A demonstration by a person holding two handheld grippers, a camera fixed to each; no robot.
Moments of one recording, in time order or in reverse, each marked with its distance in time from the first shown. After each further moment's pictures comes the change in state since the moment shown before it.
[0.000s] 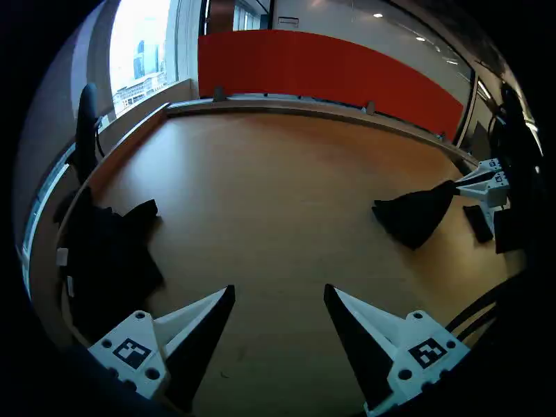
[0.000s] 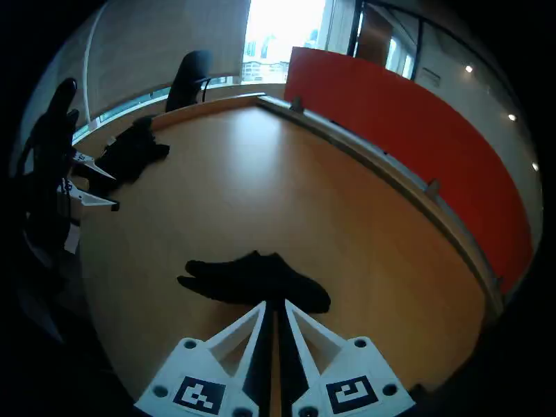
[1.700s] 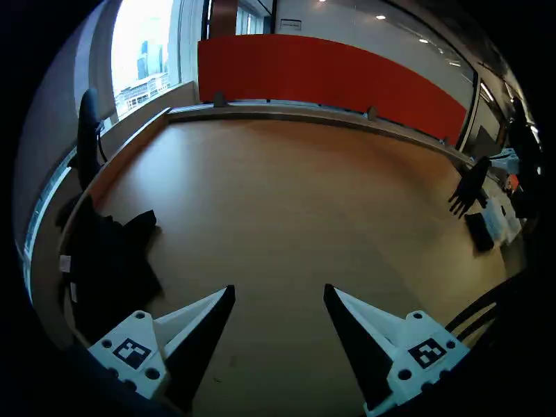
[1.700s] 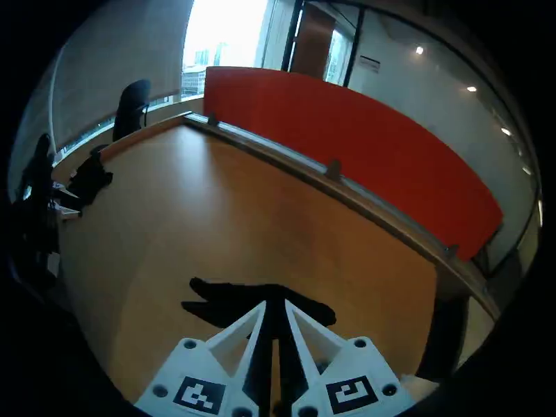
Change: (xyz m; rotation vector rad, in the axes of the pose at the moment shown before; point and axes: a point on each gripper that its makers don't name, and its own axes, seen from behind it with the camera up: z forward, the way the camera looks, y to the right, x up) left arm 0.021 0.013 -0.001 0.023 0.005 -0.006; right arm -0.059 0.207 -0.132 -0.190 0.011 0.145
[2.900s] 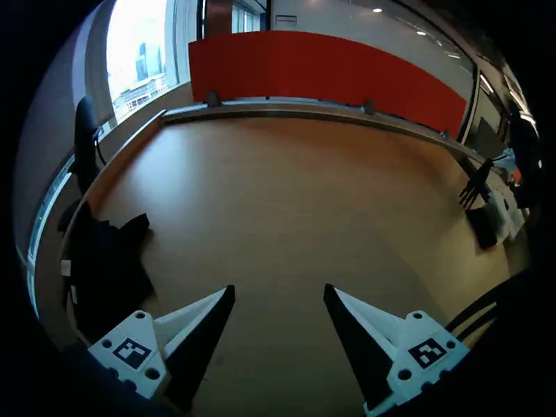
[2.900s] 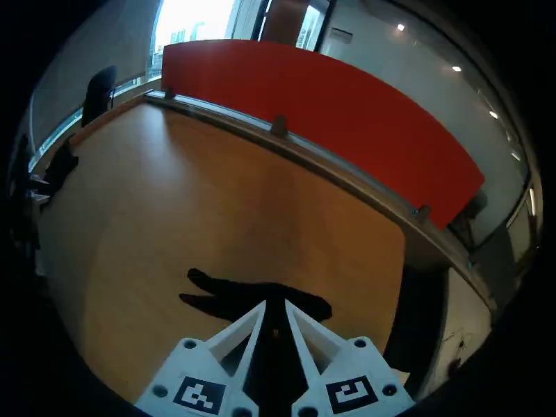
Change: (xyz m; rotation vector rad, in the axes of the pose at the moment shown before) left arm 0.003 0.024 0.004 0.022 -0.020 0.027; right arm -0.070 0.124 -0.014 -0.108 -0.143 0.047
